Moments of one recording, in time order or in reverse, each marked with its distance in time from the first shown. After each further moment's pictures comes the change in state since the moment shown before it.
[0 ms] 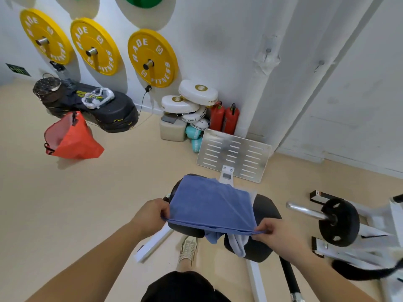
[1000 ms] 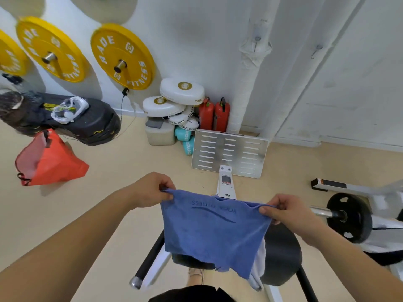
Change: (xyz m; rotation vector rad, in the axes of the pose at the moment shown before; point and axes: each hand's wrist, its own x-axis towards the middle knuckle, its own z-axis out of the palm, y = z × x) left_hand 0.180 0.047 -0.149 -0.112 -0.294 0.061; right_hand 0.119 -0.075 -0.079 0.438 0.050 0.084
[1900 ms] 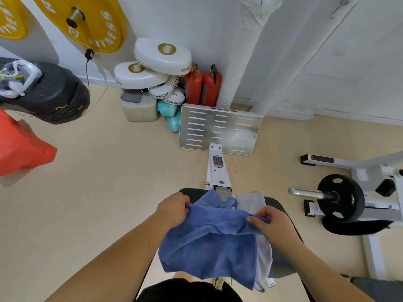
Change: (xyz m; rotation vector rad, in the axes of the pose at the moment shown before) left_hand 0.133 -0.055 0.120 0.282 -0.122 -0.072; right_hand 0.073 0.040 0.069 -0.181 0.106 0.212
